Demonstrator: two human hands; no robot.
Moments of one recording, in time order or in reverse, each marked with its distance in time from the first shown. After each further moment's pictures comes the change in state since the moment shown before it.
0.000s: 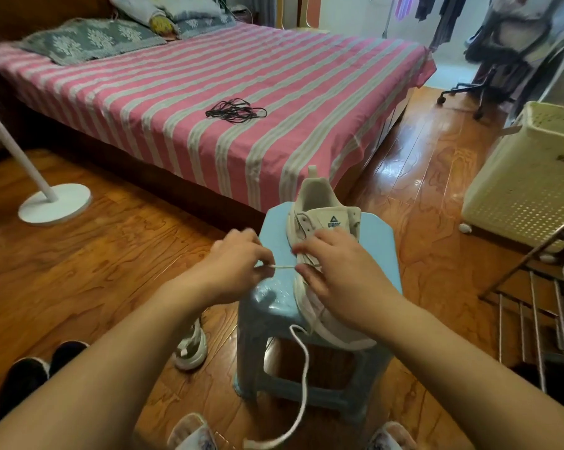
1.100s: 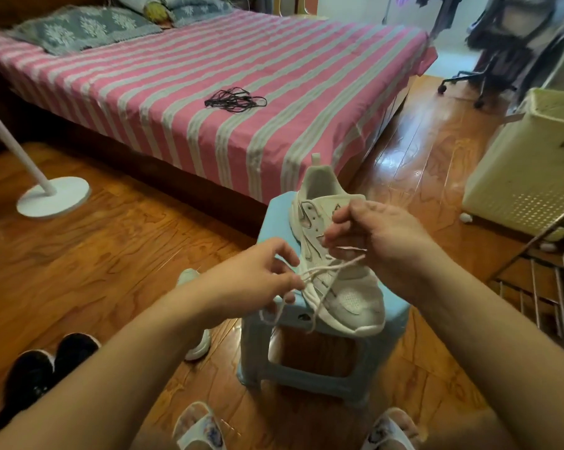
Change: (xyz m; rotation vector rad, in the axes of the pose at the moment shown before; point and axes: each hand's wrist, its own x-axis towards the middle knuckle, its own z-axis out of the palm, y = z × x) left_hand -0.049 0.041 -0.018 -0.935 -0.189 -0.121; right_hand 0.007 0.004 -0.033 1.347 0.078 0.683
